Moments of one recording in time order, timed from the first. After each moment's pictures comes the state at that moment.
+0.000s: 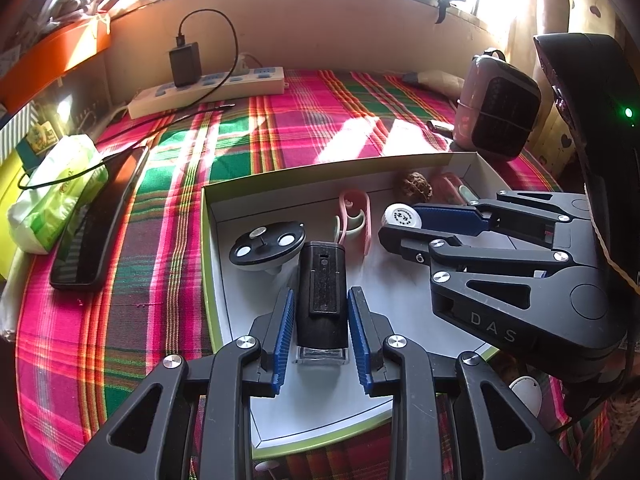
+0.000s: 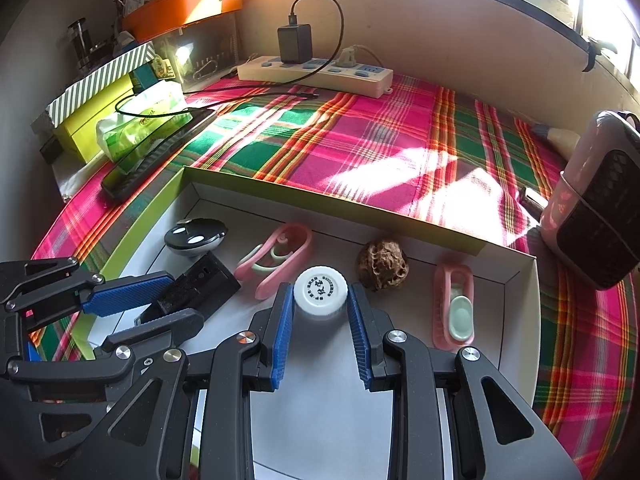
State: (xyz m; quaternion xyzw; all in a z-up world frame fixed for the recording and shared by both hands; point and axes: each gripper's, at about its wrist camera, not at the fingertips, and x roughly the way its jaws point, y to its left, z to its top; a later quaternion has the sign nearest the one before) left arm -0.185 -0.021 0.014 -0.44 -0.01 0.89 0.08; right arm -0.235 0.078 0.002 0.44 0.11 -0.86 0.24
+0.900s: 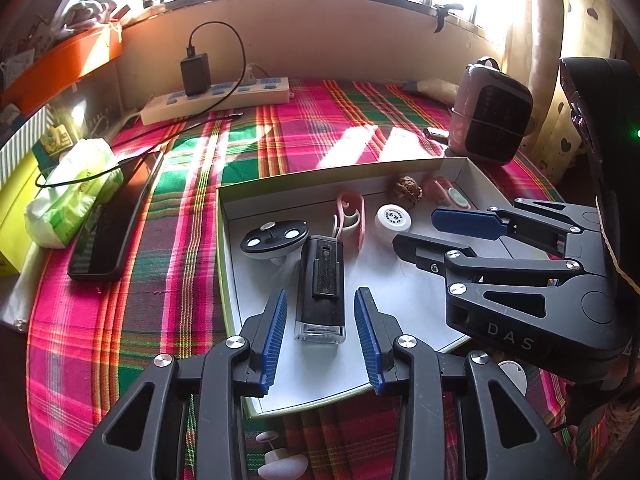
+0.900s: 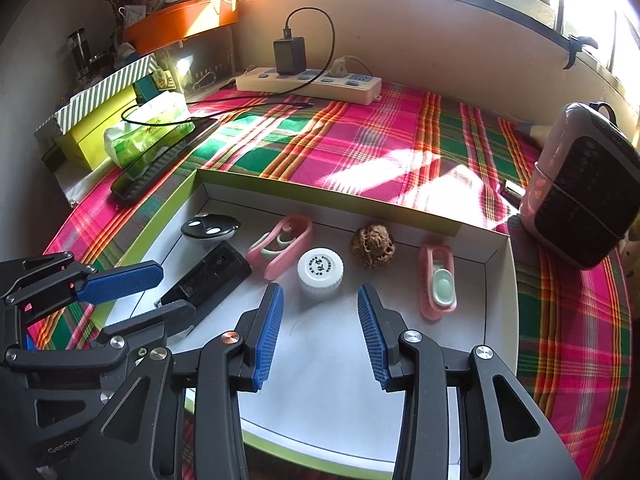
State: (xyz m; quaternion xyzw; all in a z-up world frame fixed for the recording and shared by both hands) left arm -0.165 -0.019 0.026 -0.43 0.00 0.90 0.07; right arm -0.213 0.090 0.013 0.43 0.09 -0.87 0.23
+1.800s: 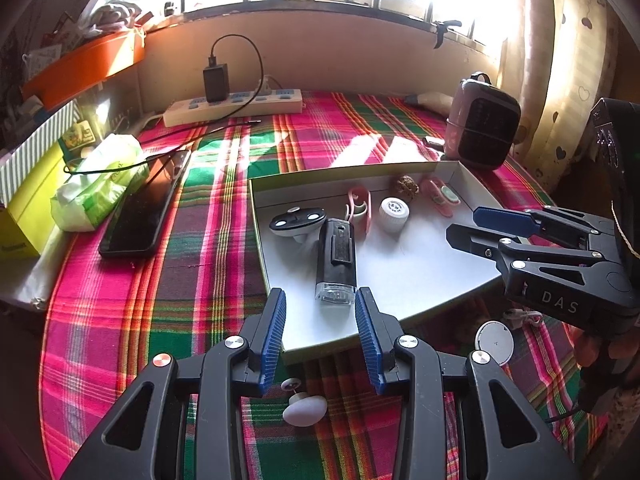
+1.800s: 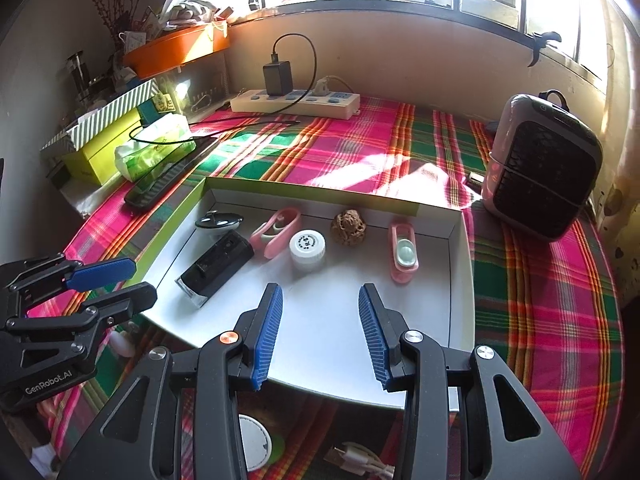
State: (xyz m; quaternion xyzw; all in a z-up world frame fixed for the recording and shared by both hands) left arm -0.126 -0.036 0.040 -0.41 -0.01 0.91 0.06; right arm -0.178 0.117 0.032 0.40 0.06 -0.89 0.21
